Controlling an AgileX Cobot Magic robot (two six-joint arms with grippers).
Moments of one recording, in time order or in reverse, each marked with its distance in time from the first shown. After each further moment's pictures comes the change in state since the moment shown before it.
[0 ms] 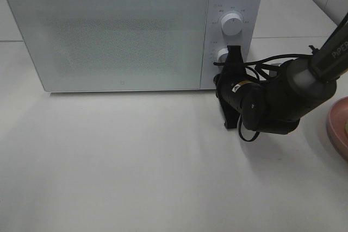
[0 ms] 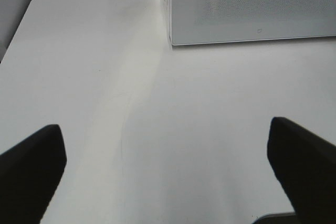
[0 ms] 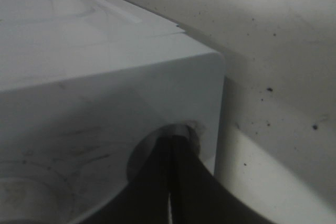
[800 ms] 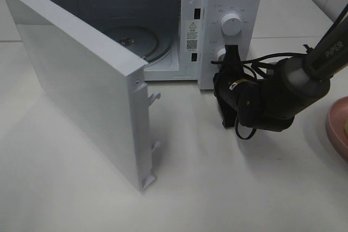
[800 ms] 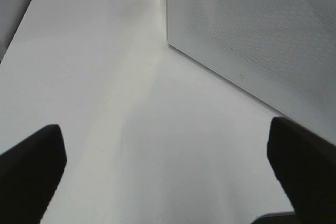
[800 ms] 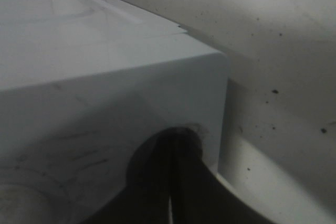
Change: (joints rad) left arm 0.000 0.000 0.000 0.000 0.000 0.000; right arm 0.000 0.018 -0.043 0.032 0.026 -0.029
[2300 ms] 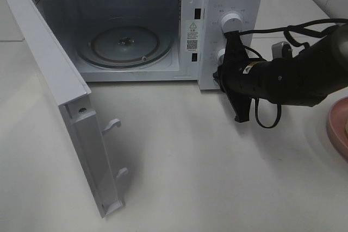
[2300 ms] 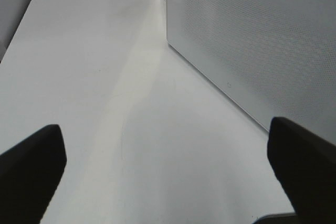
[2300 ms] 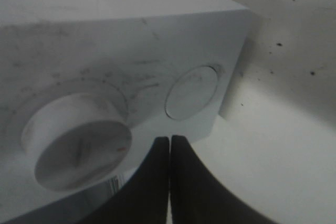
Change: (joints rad) left arm 0.000 0.000 0.000 0.000 0.000 0.000; right arm -0.038 -0.229 0.082 -0.182 0.311 -0.037
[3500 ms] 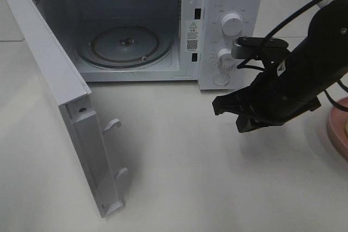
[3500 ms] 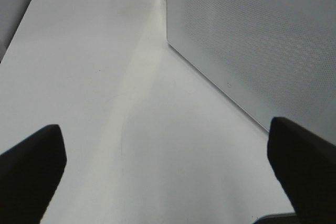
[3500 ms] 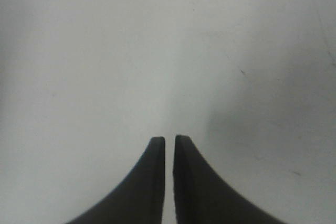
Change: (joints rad) left arm 0.000 0.000 0.000 0.000 0.000 0.000; right arm 0.000 -0.347 0.015 -0.254 0.963 -1.140
